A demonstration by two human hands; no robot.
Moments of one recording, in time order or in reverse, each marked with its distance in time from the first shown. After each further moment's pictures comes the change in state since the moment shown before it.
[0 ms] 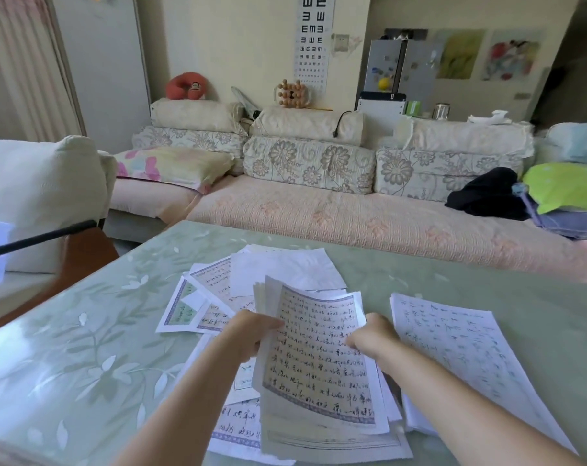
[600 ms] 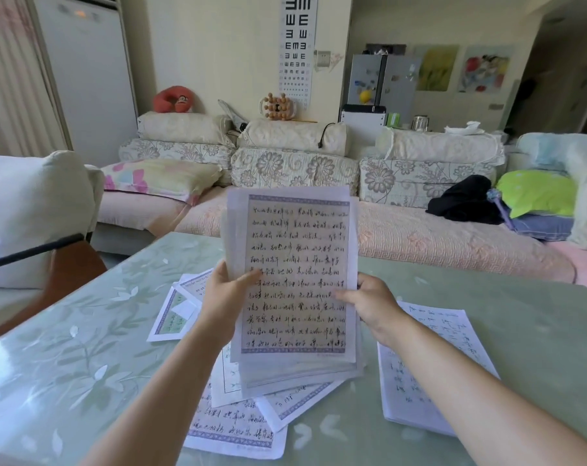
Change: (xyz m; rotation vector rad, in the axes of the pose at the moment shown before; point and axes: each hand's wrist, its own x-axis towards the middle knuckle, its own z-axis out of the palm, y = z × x) left_hand -0.060 0.040 -0.009 -0.416 0.057 0.642; right_hand -0.037 -0.027 -0.063 0.629 -0.088 -0.412
